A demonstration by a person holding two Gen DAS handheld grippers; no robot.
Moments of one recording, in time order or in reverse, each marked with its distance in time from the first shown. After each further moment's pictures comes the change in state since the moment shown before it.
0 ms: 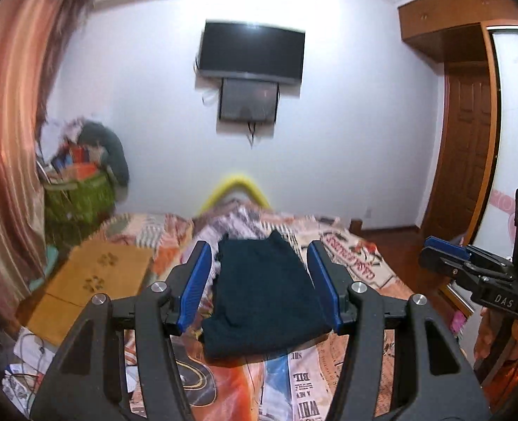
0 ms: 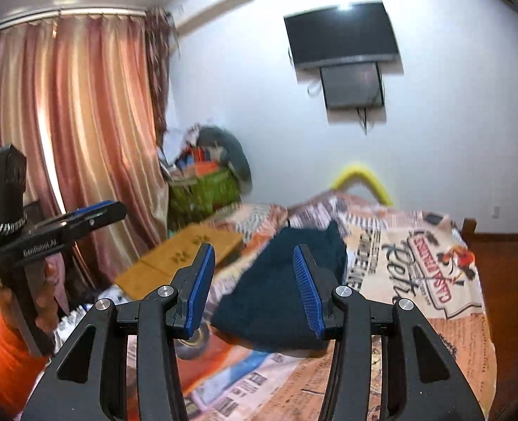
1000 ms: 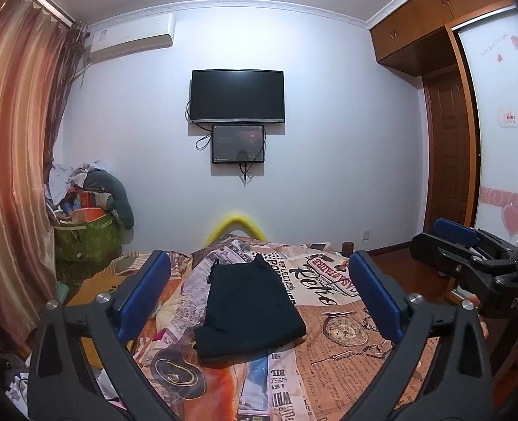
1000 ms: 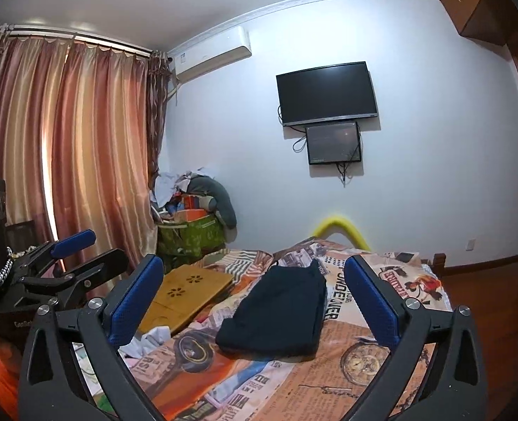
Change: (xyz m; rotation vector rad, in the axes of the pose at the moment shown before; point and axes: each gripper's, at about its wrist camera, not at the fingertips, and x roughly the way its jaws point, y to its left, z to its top) left arm -0.082 -0.066 -0.033 0.082 -0.162 0.010; right arm -0.085 0.044 -0.018 -0.035 -0.203 -0.103
